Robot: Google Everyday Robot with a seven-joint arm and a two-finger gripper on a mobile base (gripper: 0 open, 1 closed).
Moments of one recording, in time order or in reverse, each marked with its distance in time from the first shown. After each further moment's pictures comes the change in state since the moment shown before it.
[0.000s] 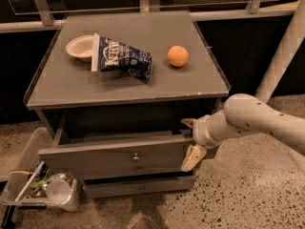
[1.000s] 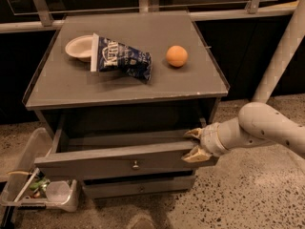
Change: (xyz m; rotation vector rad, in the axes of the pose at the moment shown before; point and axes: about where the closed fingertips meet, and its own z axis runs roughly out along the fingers) arm 0.011 0.025 -0.007 -0.032 -0.103 0.037
